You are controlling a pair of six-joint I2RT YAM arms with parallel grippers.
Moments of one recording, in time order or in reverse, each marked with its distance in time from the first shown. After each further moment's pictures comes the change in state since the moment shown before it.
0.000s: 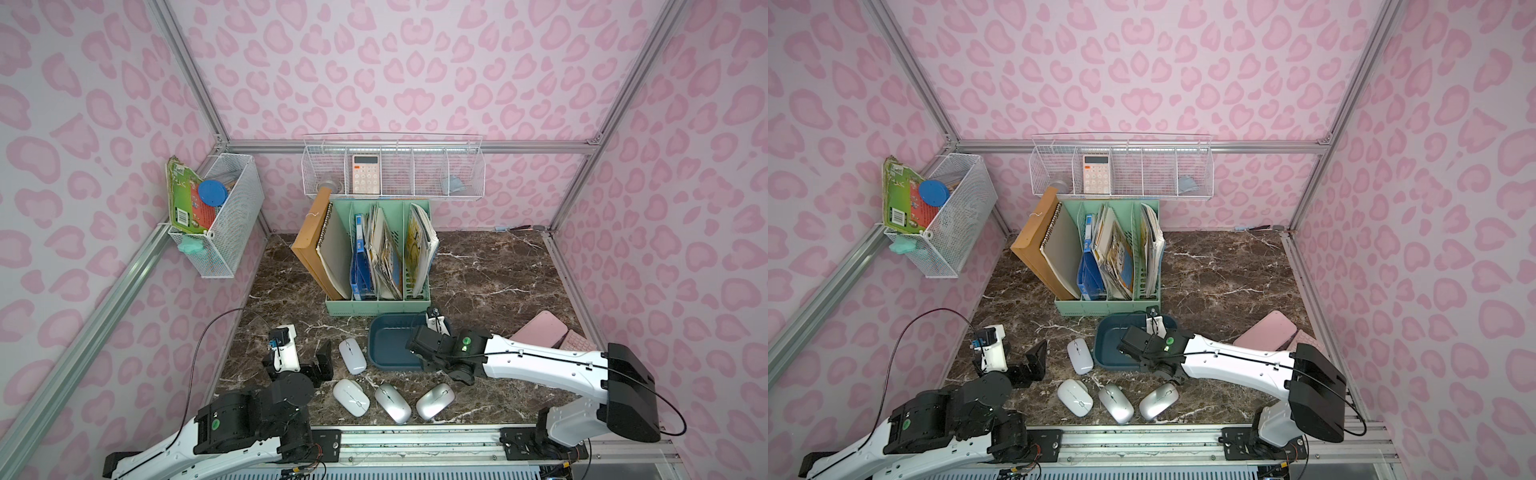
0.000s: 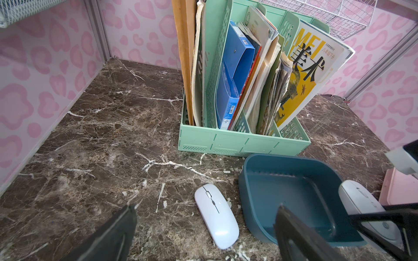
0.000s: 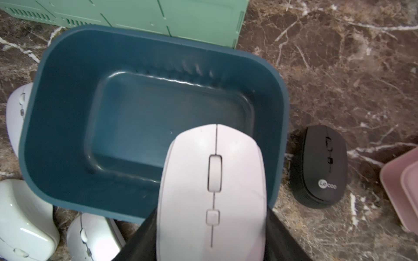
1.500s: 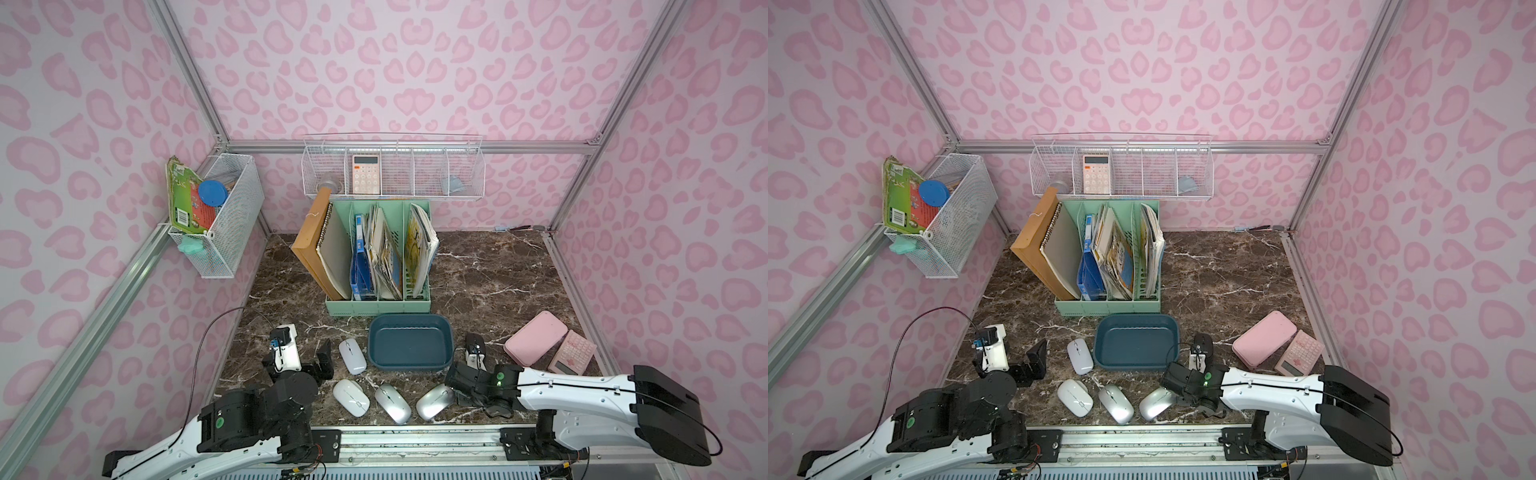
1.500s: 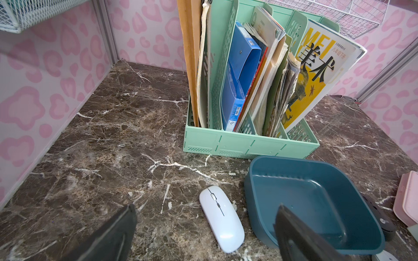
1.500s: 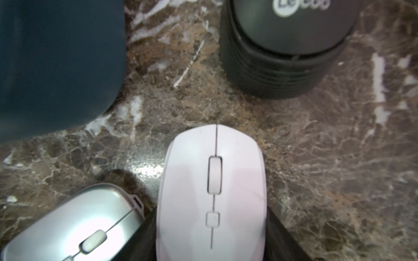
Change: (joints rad) left arm 0.001 0.027 0.000 -0.011 -0.028 -0.018; right arm 0.007 -0.240 -0.517 0.135 -0.161 0.237
